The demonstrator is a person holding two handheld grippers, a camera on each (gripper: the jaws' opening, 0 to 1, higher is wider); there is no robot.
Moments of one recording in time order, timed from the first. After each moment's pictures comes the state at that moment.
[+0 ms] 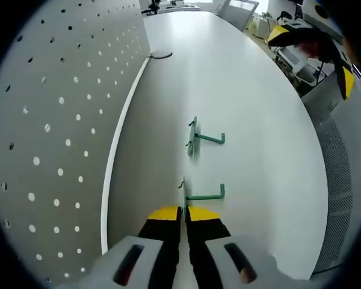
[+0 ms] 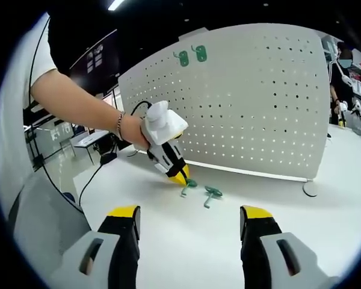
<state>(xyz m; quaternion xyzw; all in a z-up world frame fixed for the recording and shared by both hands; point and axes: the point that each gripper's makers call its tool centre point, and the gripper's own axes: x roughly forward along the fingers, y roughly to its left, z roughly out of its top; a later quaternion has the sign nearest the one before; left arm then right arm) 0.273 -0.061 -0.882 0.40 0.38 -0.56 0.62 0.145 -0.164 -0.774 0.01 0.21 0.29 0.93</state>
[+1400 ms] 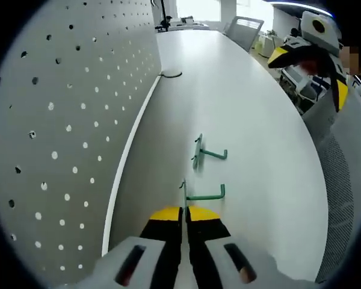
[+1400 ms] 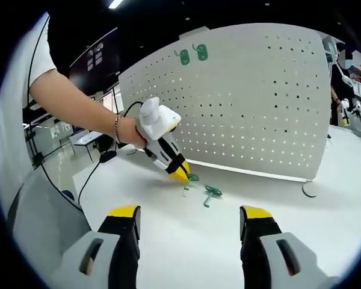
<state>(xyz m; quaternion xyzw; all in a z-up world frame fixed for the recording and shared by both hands) 0.277 -0.069 -0.865 0.34 0.33 -0.57 0.67 0.144 -0.162 -0.774 0.00 0.21 0.29 0.93</state>
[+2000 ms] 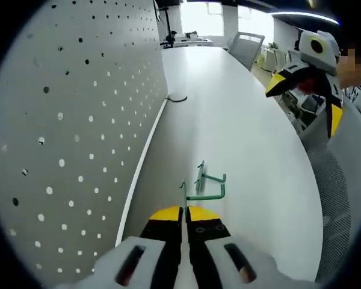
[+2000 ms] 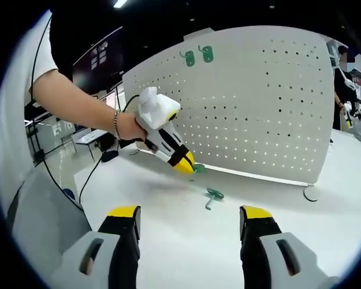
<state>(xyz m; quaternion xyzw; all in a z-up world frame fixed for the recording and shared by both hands) 0.281 -0.081 -0.833 0.31 0.29 -0.57 0.70 0.145 -0.161 -0.770 0.00 0.20 0.30 0.93</state>
